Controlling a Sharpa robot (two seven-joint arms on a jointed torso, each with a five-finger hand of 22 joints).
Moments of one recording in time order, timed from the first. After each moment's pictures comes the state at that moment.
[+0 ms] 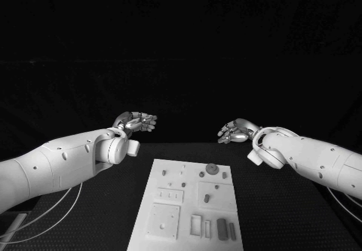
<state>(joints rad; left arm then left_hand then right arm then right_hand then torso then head) 1.32 -0.65 -0.17 1.11 -0.02 -0.34 0.27 1.25 -0.08 0.43 -0.08 0.11 0.77 0.17 0.50 0.44 1.13 0.12 0.24 0.14 0.97 0.08 0.53 0.59 0.09 0.72 0.03 0.53 1.30 1.25 -0.65 -0.08 1.05 -0.91 -0.20 0.08 1.07 -0.11 0.62 -0.27 0.16 0.76 0.18 0.40 0.41 1.03 0.16 0.19 0.09 0.89 0.15 0.39 0.49 0.22 0.71 0.22 0.13 1.15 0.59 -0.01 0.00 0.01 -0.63</state>
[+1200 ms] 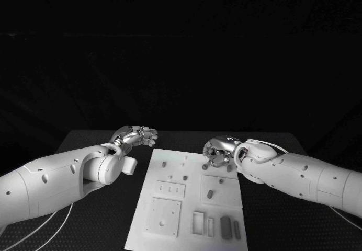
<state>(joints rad) 1.29 -0.72 -0.17 1.29 -0.04 -0.31 0.29 1.11 -0.07 0.50 -0.25 0.10 0.83 0.16 0.43 0.43 1.19 0.10 0.20 0.13 1.02 0.06 0.55 0.60 0.07 0.77 -0.03 0.56 1.29 1.18 -0.63 -0.08 1.13 -1.52 -0.27 0.06 1.13 -0.18 0.68 -0.29 0.12 0.87 0.15 0.36 0.38 1.15 0.11 0.11 0.08 1.36 -0.01 0.97 0.94 0.23 1.28 0.00 0.66 1.31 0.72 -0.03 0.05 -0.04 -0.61</state>
